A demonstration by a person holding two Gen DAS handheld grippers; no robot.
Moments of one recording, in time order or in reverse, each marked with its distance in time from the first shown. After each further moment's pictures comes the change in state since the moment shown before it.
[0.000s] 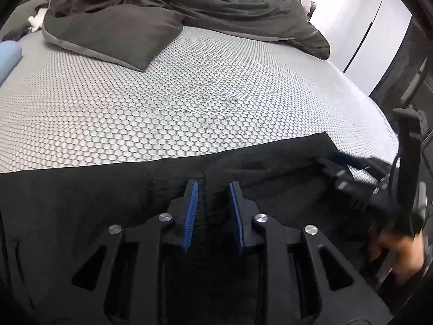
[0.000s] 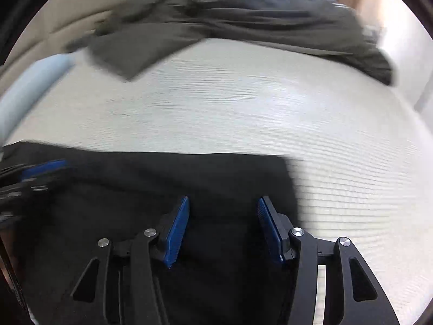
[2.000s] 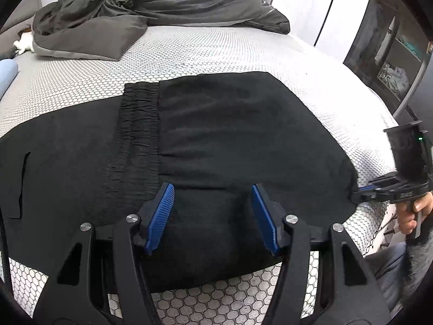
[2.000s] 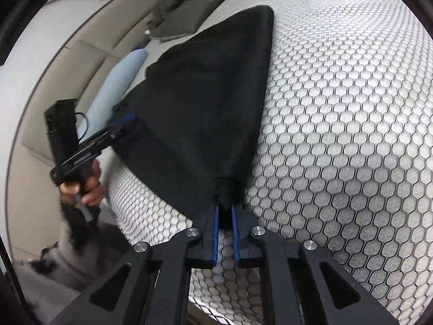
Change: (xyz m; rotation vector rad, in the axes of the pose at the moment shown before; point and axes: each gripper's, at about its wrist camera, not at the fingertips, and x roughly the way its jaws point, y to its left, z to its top) left arm -0.081 -0.050 -0.105 0.166 0.016 -0.054; right arm -0.124 -0.117 -0.190 0.187 0.237 0.749
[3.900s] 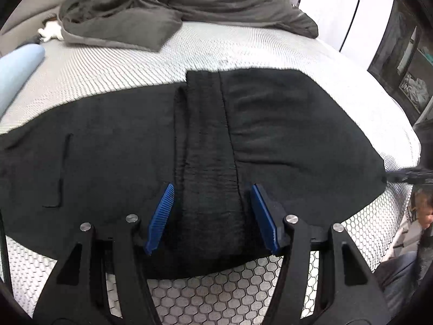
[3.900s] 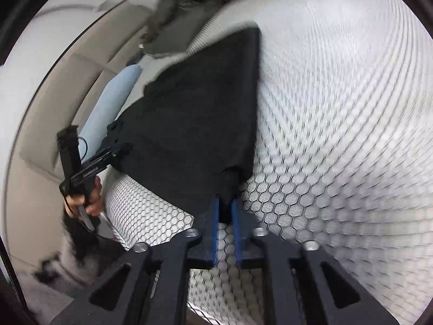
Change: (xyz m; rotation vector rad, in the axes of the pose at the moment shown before) left arm -0.013 0.045 -0.014 -0.077 -0.022 0.122; right arm -0.041 -0.034 -0.008 -0.023 -0.103 -0.095
